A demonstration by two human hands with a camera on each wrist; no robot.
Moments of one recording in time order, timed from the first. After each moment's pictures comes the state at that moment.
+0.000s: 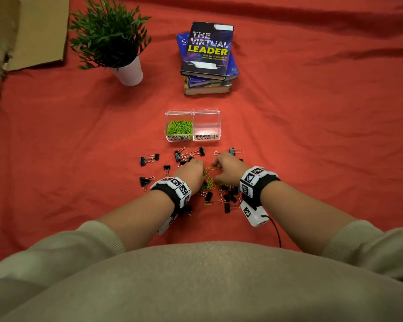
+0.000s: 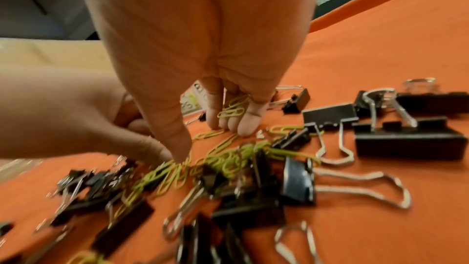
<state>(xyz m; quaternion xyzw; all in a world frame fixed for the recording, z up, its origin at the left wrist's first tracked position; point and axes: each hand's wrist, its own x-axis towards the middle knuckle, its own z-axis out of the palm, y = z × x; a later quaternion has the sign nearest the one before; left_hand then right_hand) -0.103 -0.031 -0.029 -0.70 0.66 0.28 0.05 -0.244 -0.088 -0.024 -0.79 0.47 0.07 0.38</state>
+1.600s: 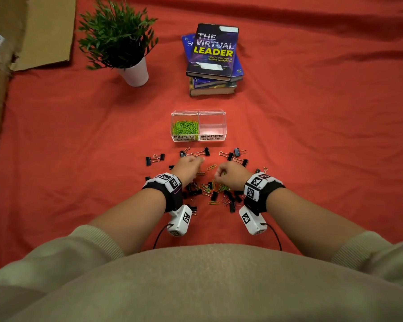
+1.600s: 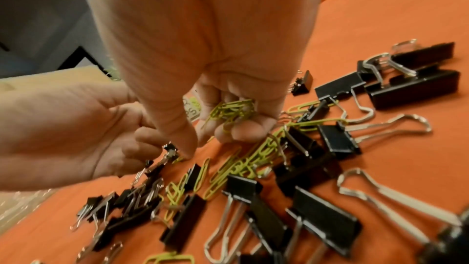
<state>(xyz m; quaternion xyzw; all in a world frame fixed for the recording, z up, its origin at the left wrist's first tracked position) -0.080 -0.033 -0.020 -0.73 0.35 0.53 -0.24 -0.240 -0.071 -0.020 -0.72 0.51 0.07 0.47</state>
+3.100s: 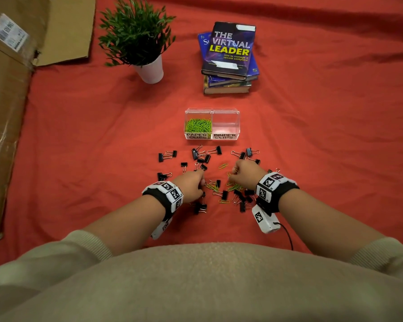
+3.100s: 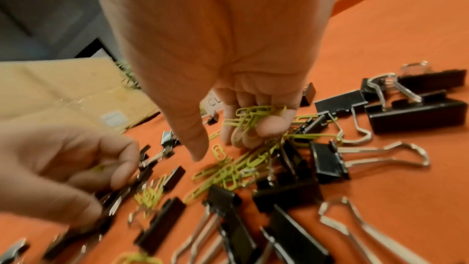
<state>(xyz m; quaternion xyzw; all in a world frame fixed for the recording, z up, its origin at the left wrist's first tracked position) -0.052 0.009 -0.023 -0.67 0.63 0.39 0.06 -0.243 -0.076 -0.027 -0.75 0.54 0.11 0.37</state>
